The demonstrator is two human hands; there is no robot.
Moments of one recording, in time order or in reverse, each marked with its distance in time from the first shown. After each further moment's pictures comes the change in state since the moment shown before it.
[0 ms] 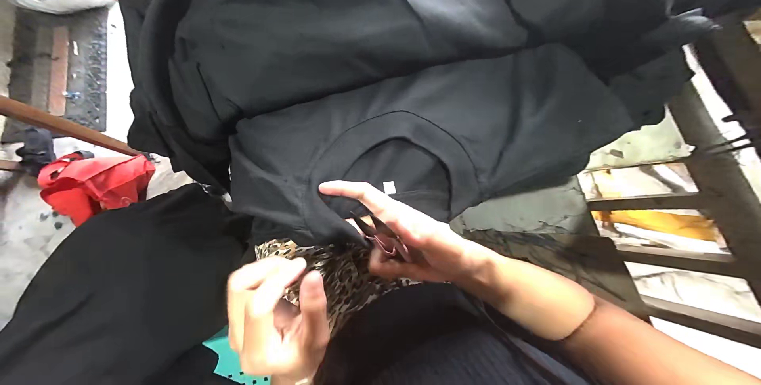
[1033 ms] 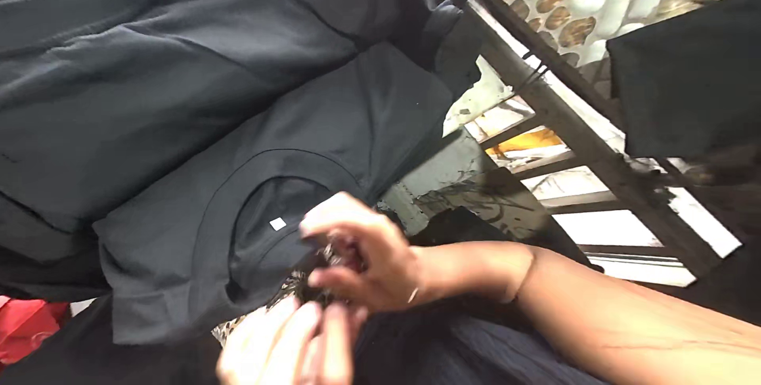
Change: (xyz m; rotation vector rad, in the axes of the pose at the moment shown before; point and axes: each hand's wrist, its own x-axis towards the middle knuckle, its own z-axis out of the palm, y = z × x) left_hand 0.010 0.033 0.044 -0.008 -0.410 0.389; right_hand -0.040 -0.006 0.000 -1.313 0.735 -0.753
